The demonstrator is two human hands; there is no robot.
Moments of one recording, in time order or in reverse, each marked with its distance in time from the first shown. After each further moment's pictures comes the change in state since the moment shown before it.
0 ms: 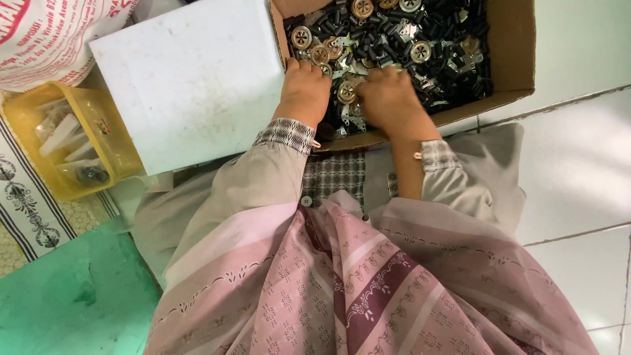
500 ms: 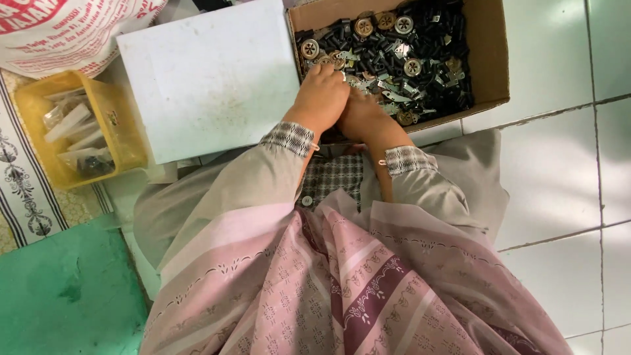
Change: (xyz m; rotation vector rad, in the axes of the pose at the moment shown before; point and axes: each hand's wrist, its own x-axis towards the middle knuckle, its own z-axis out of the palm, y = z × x) left_hand -0.032 0.004 0.000 -0.143 0.531 0.231; right_hand 0.007 -0.052 0.003 0.343 -0.190 0.015
